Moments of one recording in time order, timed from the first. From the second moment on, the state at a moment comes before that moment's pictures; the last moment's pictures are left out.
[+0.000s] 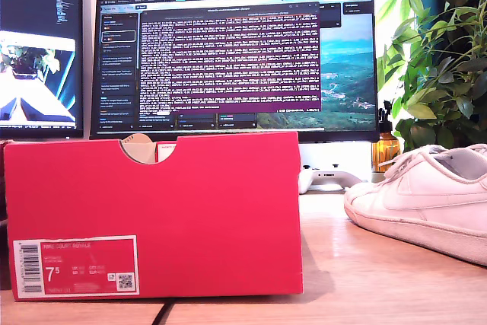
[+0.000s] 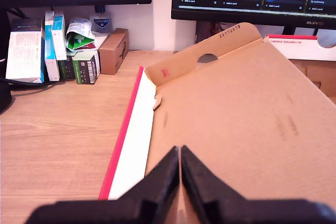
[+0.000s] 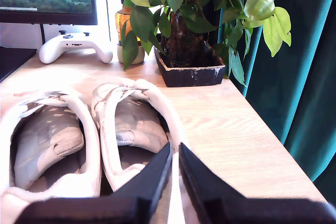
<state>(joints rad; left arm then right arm) -0.02 0.00 0.01 -0.20 0.03 -0.13 0.03 0.01 0.02 -0.19 0.19 -0.06</state>
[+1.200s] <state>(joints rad) -0.02 0.00 0.21 0.04 0.54 -0.32 0.03 0.01 0.03 0.10 -0.15 0.63</state>
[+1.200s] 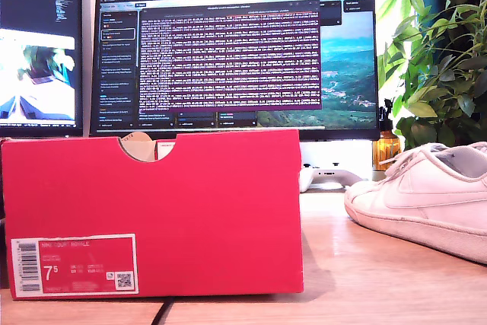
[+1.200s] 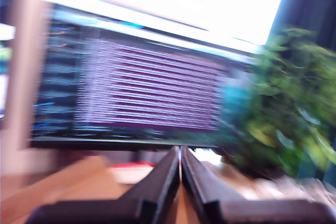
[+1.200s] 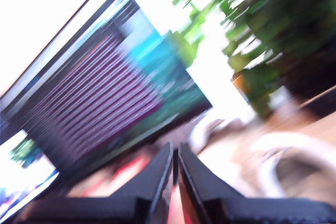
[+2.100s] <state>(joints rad) -0.30 0.50 0.55 -0.94 0.30 0.82 0.03 0.81 0.69 -0.22 -0.23 0.42</state>
